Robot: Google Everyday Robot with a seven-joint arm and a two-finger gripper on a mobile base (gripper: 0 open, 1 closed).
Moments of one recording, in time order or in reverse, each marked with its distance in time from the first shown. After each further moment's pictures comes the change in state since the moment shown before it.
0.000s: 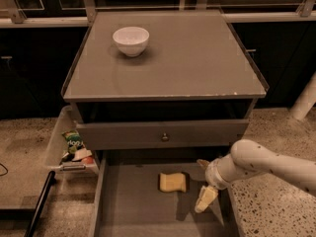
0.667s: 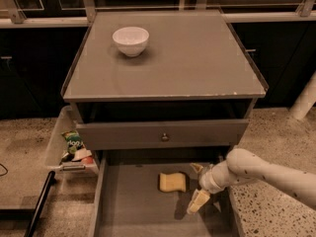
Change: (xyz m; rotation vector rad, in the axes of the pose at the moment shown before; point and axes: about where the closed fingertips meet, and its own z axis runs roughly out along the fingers) arm -0.001 -0.005 0.053 -0.011 -0.122 -0.010
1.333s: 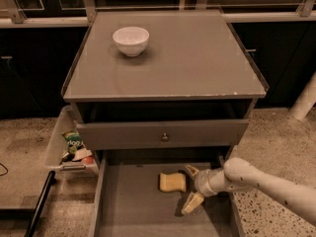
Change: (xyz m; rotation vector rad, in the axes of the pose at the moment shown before) arm 0.013 -0.014 0.044 0.040 -0.114 -0.043
